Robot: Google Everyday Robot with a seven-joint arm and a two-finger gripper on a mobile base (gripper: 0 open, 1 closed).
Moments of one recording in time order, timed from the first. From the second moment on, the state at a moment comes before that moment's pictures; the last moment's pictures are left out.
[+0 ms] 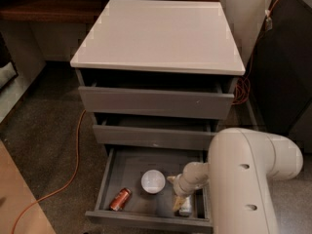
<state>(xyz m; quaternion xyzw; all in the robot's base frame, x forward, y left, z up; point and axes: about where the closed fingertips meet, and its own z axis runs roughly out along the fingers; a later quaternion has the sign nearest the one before) 0.550 -0.100 0.236 -0.73 0.66 0.08 0.18</state>
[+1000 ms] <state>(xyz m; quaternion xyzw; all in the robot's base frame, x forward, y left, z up) 0.540 -0.116 0.215 -0.85 0.51 0.07 0.08</state>
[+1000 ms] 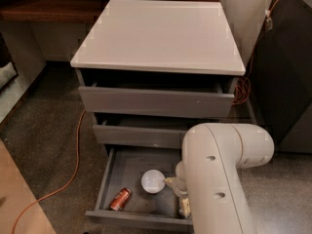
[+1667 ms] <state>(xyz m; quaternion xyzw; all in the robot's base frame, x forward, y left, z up) 0.550 -0.129 0.188 -0.89 0.45 0.04 0.07</state>
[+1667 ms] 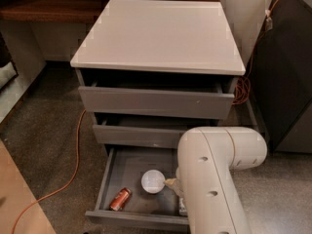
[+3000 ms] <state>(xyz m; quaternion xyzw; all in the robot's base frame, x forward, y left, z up) 0.577 -0.160 0.134 -0.91 0.42 0.07 0.02</state>
